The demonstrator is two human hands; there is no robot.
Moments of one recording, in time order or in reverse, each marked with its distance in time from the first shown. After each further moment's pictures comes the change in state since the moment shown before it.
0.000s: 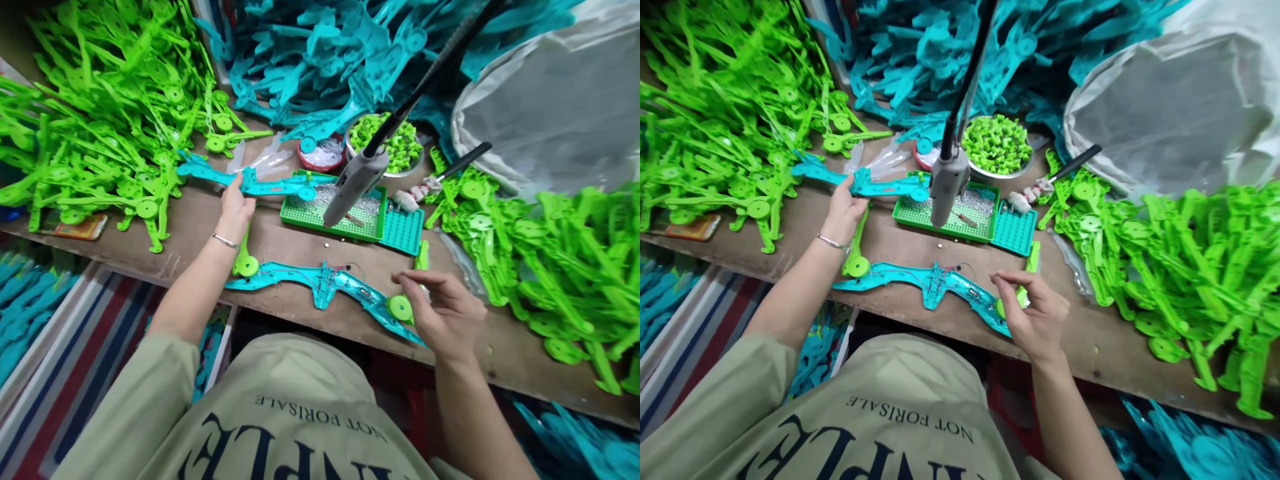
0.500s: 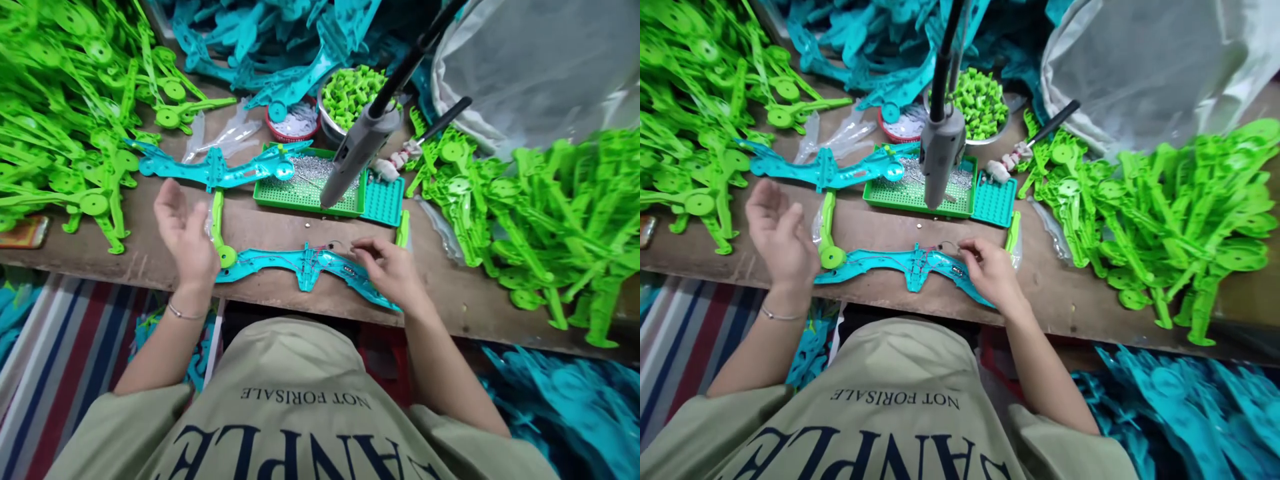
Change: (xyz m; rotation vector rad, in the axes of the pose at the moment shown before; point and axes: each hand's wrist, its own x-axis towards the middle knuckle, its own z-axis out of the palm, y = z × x) left_hand -0.138 0.016 -0.042 0.454 -0.074 0.630; right_hand 0.016 0.020 0.023 -0.103 -0.356 0.141
